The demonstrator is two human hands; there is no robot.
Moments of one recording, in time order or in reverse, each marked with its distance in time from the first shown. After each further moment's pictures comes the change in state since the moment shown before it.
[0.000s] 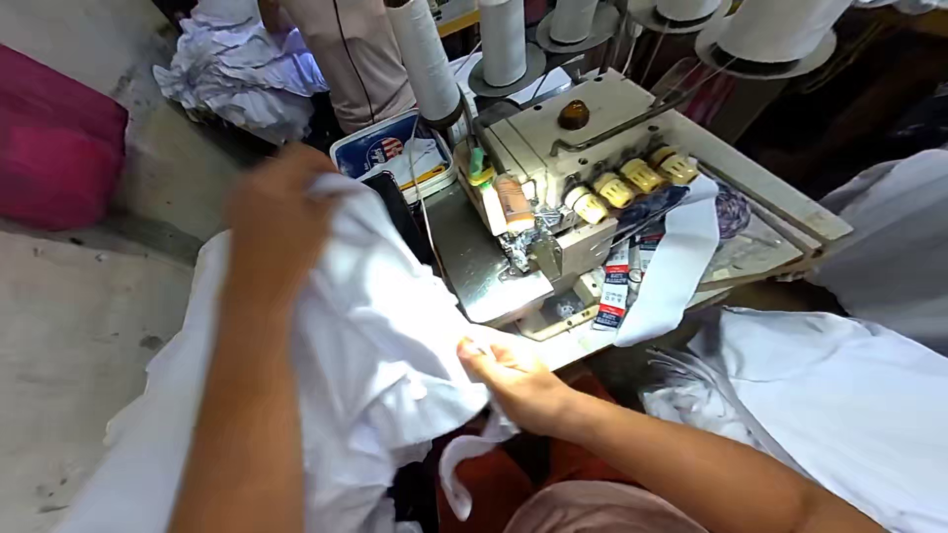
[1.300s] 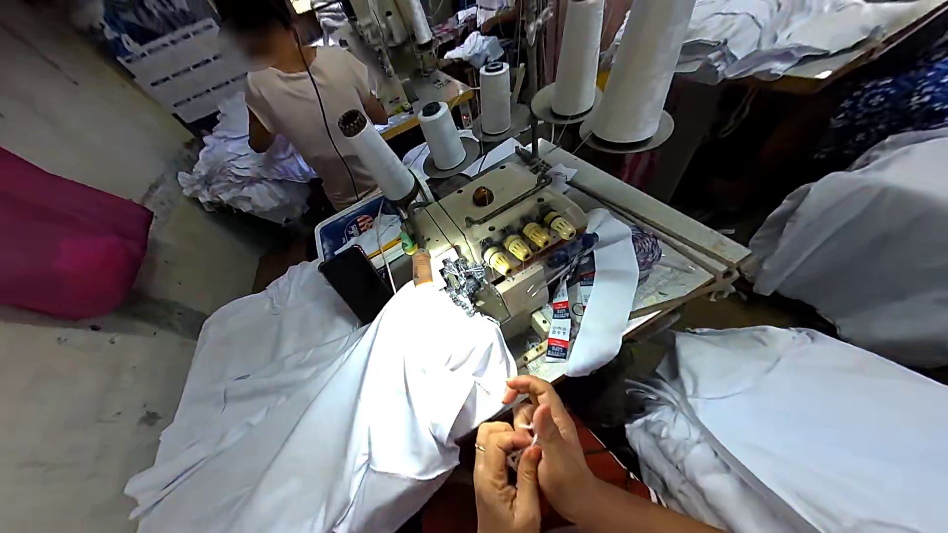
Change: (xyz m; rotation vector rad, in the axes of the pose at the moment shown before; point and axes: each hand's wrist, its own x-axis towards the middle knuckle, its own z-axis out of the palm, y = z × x) left_hand -0.195 0.174 0.174 -1.061 0.199 -0.001; right_hand -0.075 0.035 -0.056 -0.151 0.335 -0.442
